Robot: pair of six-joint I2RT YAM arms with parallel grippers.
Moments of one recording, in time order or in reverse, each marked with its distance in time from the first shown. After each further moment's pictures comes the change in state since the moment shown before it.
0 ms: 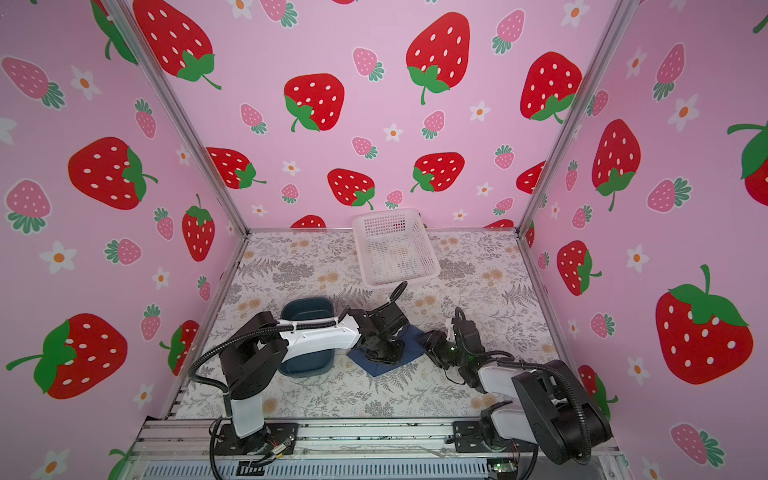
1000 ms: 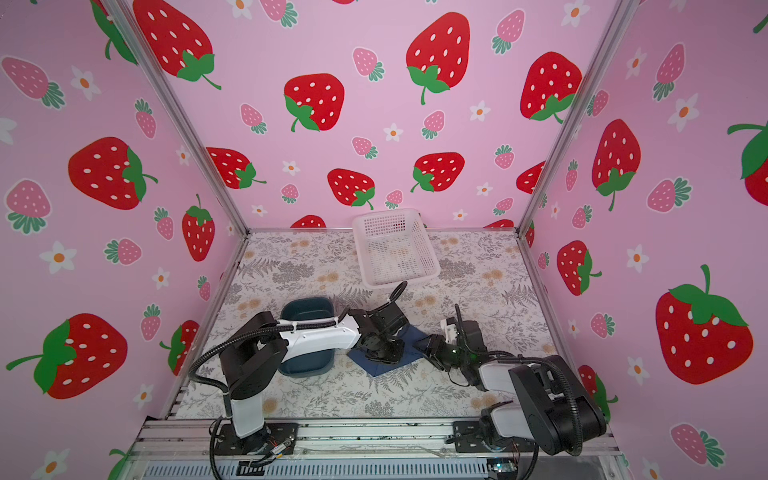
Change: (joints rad) left arm 0.000 -0.001 0.000 0.001 -0.008 0.000; right arm -0.044 0.026 -0.003 -0.041 -0.180 -0.168
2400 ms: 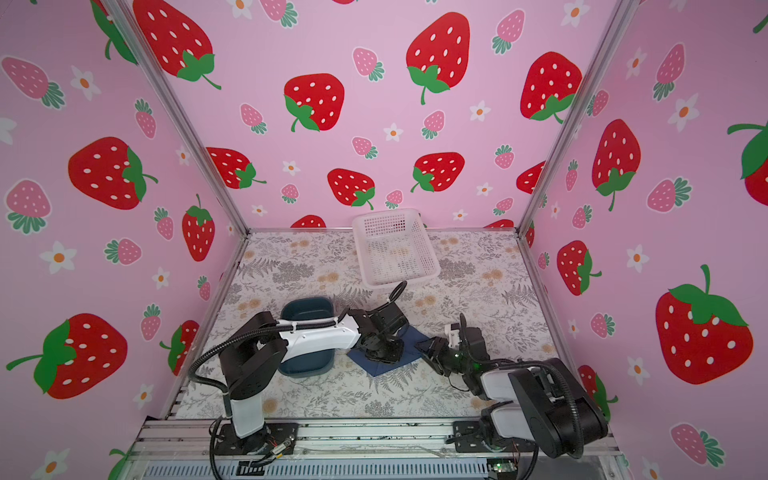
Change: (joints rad) left arm 0.000 -0.002 -0.003 0.000 -0.015 0.000; right arm 0.008 0.033 -0.086 0.219 0.030 0.189
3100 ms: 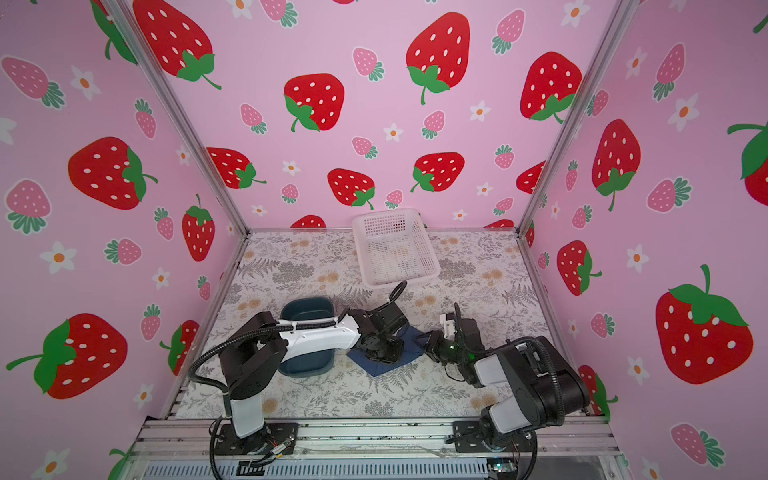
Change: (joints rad) left arm 0.000 0.000 -0.001 0.005 -0.002 0.000; right arm 0.000 0.124 0.098 0.030 0.000 -0.150
